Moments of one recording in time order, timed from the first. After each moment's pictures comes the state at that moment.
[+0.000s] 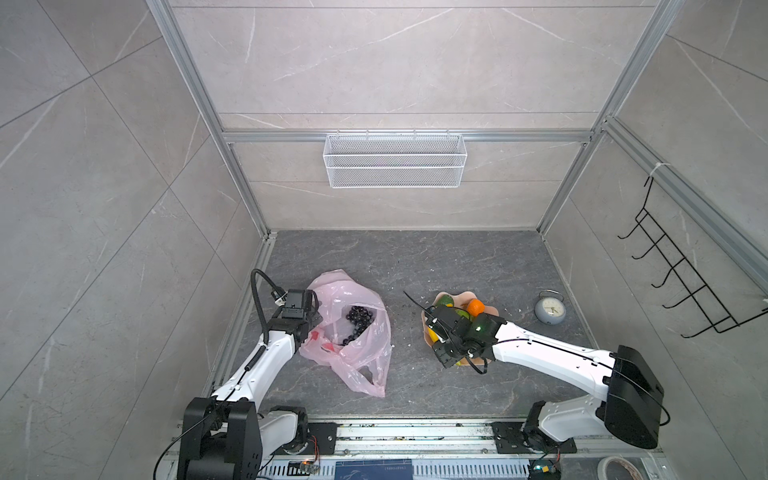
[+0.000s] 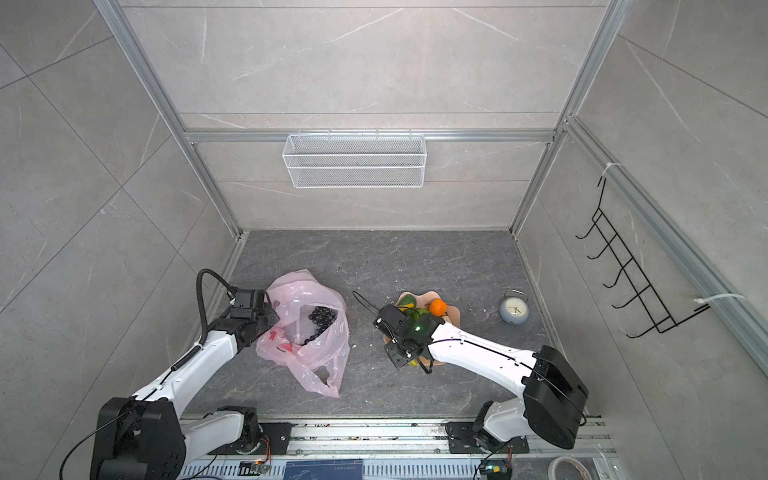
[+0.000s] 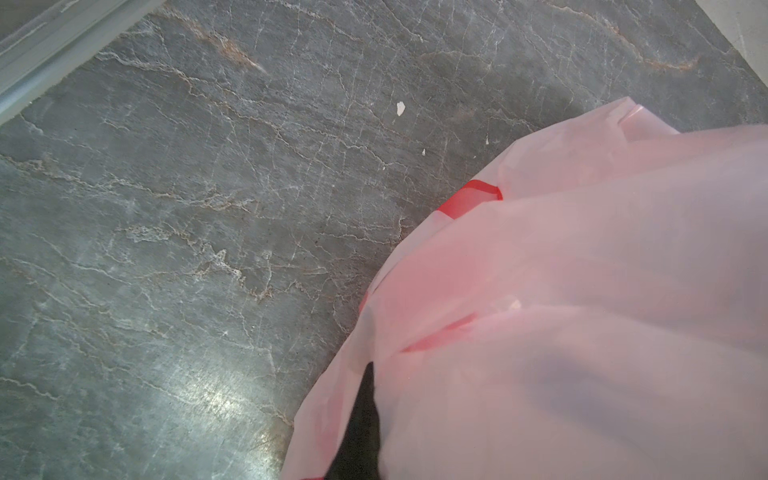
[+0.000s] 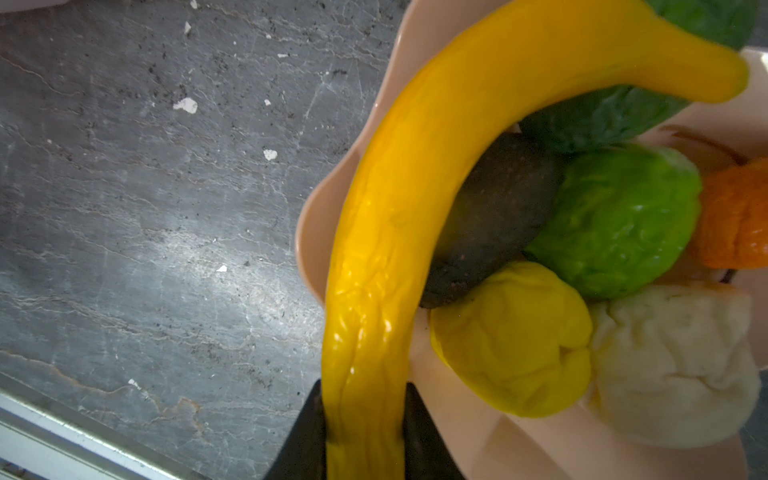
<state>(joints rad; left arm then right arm) -0.12 1.17 0.66 -0.44 -0.25 -0.73 0.92 1.41 0.98 -0.84 0.17 0.30</state>
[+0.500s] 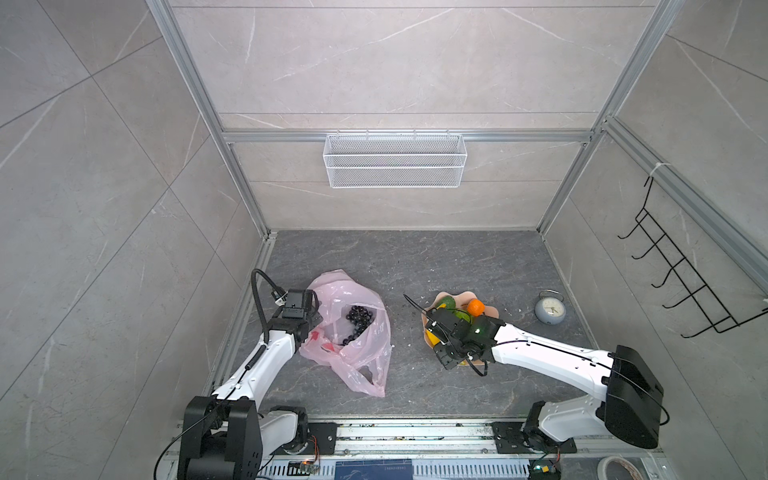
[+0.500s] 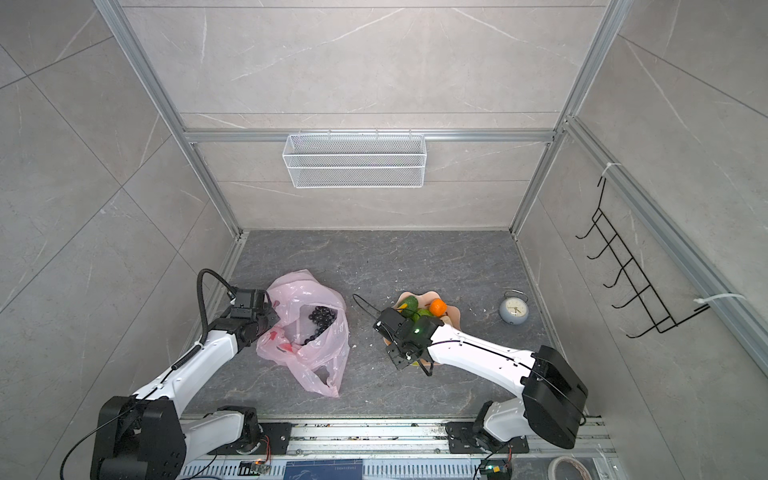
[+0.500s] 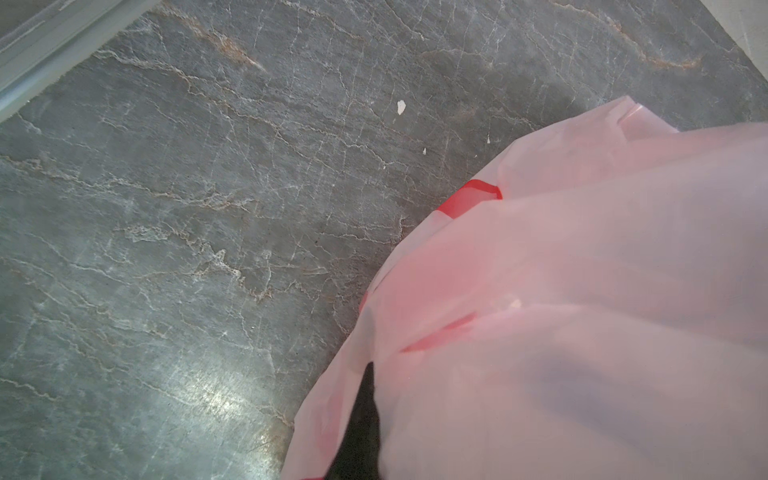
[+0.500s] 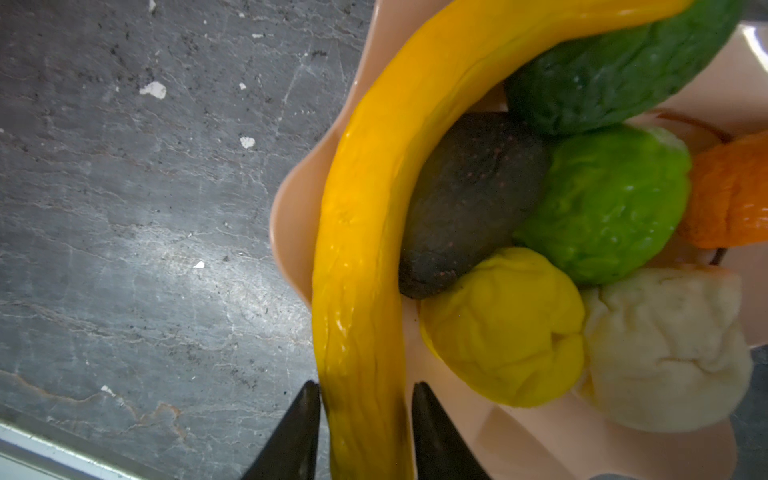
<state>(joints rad) -0.12 1.18 0.66 -0.44 -0.25 -0.73 0.93 1.41 0.97 -0.85 0.22 0.32</state>
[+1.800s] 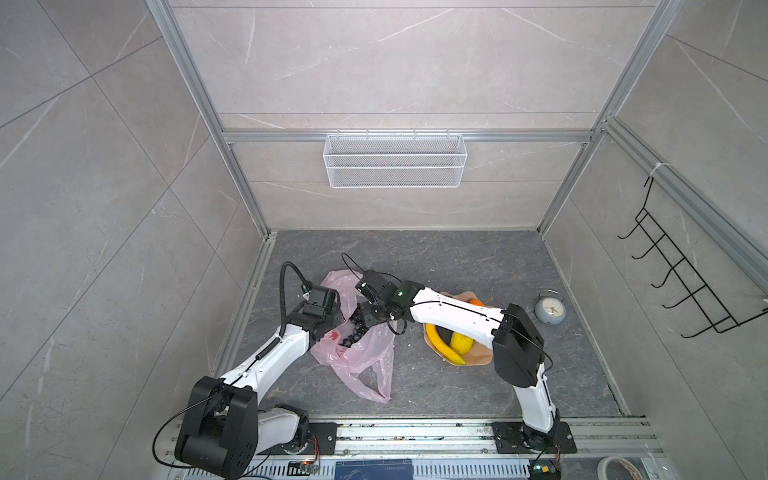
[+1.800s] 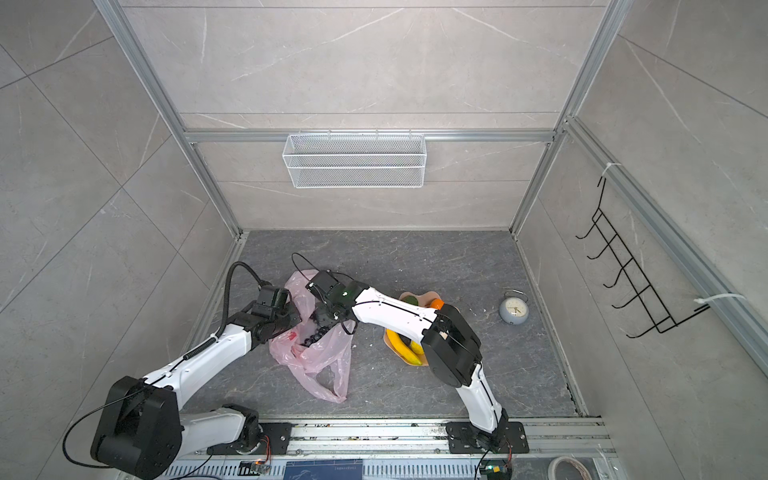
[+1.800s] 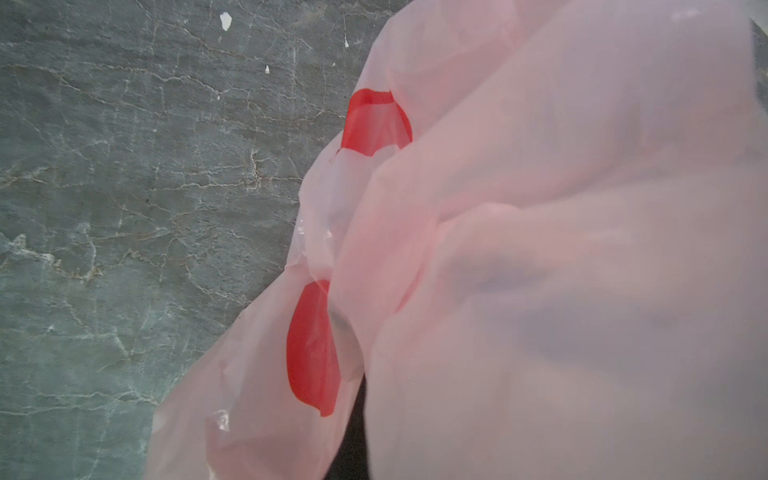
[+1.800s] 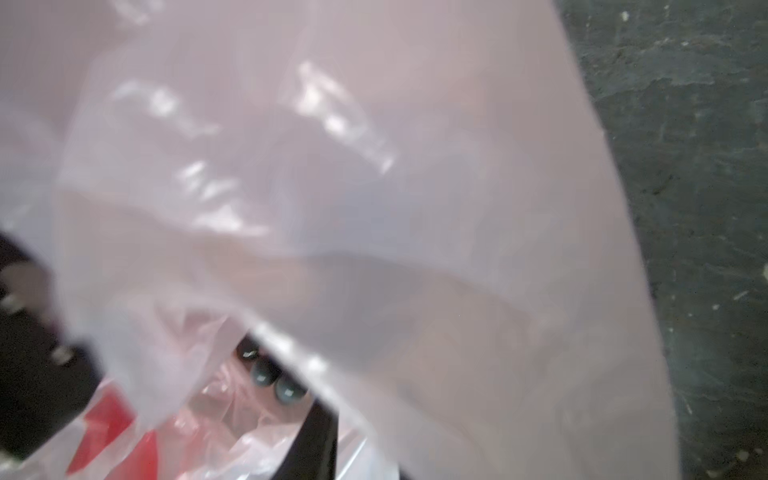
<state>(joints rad) -0.32 1.25 0.71 -0.42 -0.17 -0.73 0.96 2.11 1.78 -0.70 0.09 0.56</state>
